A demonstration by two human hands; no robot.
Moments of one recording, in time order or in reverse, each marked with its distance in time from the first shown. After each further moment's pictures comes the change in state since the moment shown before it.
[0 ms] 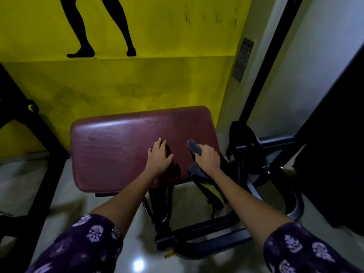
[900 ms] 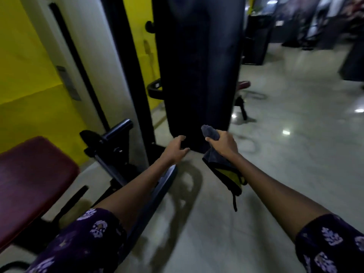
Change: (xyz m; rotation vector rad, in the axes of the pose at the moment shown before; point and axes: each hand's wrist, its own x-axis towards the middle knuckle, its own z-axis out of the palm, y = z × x) left_hand -0.284 0.431 0.121 -0.227 -0.469 0.889; right_hand -0.408 0.282 -0.294 0.197 0.631 0.670
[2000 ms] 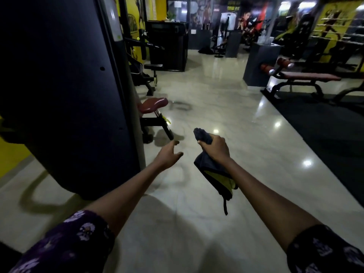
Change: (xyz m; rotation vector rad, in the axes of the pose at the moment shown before) left_hand 0.550 0.289 0.312 -0.136 -0.209 0.251; right_hand 0.433 0.350 -0.280 -0.104 0.266 0.248
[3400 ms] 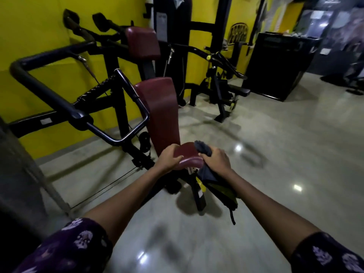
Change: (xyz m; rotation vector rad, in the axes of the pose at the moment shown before) left_hand 0.758 -0.154 -0.065 0.004 0.431 -0.449; right_hand 0.860 0.016 0.253 -0.051 -0.464 -0.474
